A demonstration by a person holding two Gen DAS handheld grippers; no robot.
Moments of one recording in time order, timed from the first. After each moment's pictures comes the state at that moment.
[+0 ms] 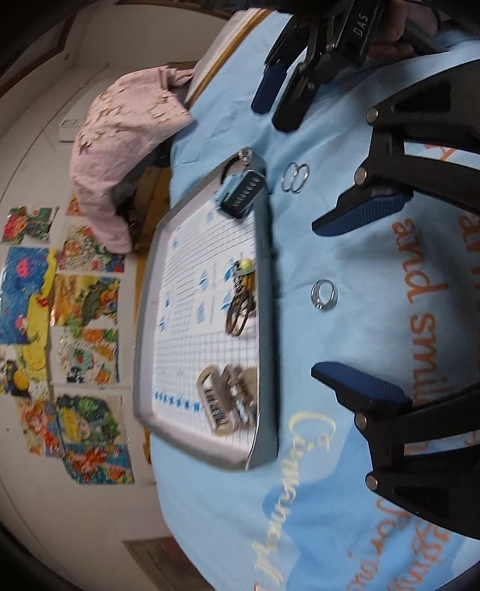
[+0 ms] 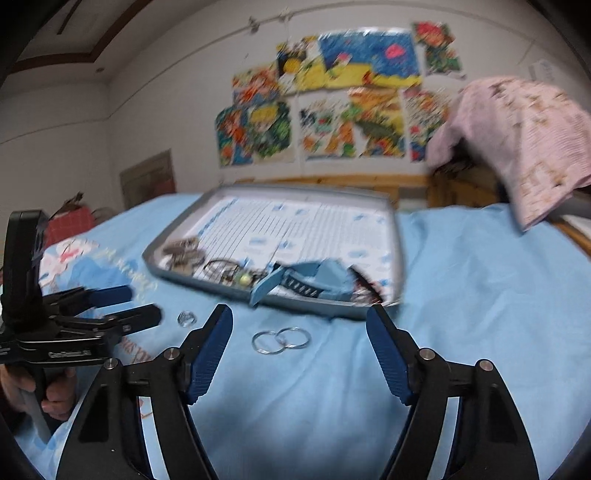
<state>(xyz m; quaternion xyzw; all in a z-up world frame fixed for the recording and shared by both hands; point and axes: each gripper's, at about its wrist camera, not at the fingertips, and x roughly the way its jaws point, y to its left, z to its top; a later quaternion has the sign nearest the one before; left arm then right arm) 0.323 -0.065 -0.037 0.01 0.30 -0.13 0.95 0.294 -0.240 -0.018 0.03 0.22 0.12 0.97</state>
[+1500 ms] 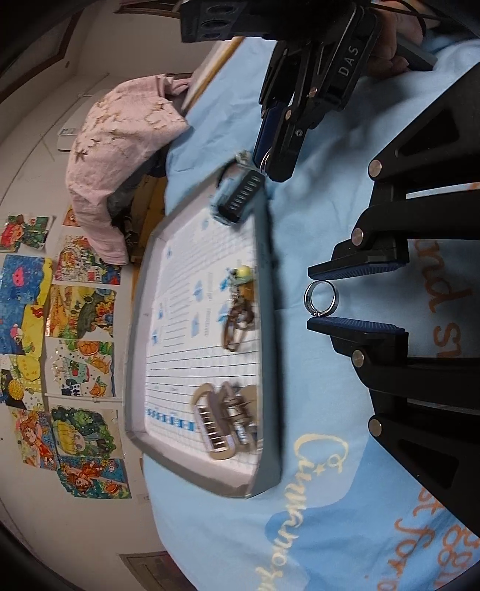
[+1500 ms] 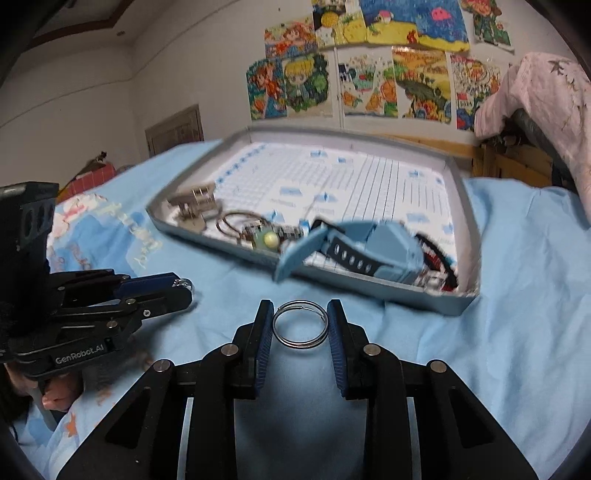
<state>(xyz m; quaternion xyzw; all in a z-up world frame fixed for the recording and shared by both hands) 0.335 -0.064 -0.038 0.00 0.30 -0.15 0.94 0.336 -0.208 -0.042 0.01 0.27 0.18 0.95</state>
